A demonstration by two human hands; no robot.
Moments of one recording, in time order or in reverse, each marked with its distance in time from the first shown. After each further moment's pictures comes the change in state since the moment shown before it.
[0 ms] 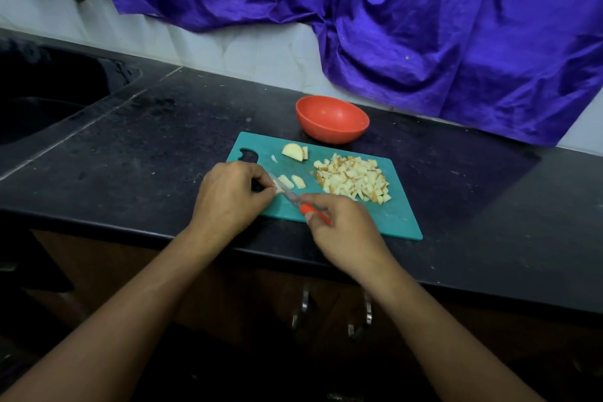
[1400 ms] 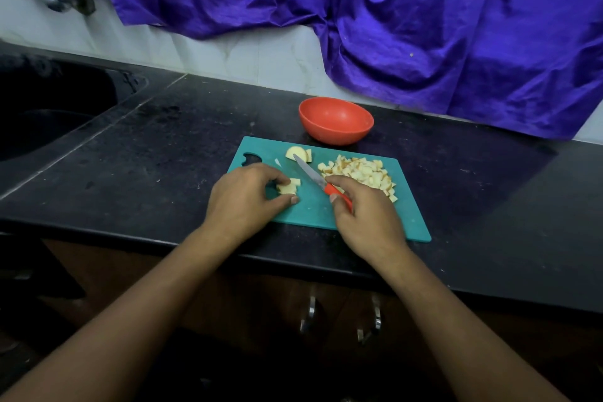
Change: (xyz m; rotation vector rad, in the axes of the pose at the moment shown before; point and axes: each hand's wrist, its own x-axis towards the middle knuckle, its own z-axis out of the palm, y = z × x) left_hand 0.009 0.007 0.006 0.145 -0.083 0.101; right_hand 0.024 0.029 -0.008 -0.144 0.195 -0.018
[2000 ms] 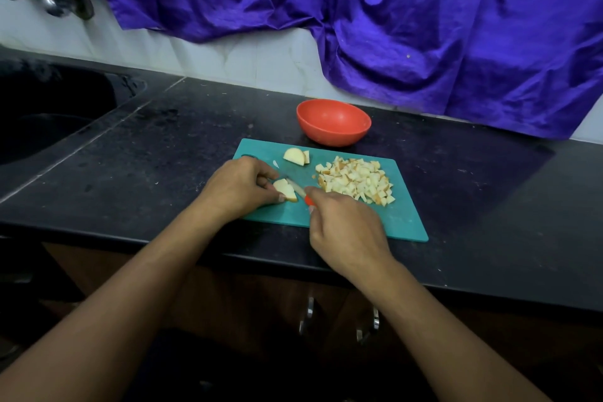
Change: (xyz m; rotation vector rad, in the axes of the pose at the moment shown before) left_hand 0.023 -0.007 -0.017 -0.210 -0.248 -0.183; right_hand -0.014 -0.030 0.006 -0.291 -0.068 -0.185
